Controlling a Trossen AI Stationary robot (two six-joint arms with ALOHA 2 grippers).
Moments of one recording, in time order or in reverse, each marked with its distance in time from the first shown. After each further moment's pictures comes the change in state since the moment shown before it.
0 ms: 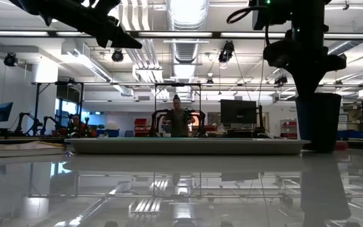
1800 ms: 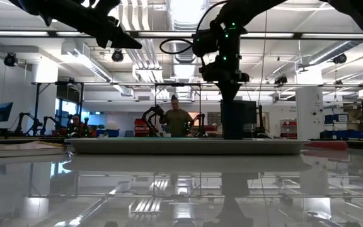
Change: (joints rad) left arm 0.000 0.000 -0.002 0.000 0.000 0.002; right arm -0.389 0.597 0.722 -0.032 0.158 -0.841
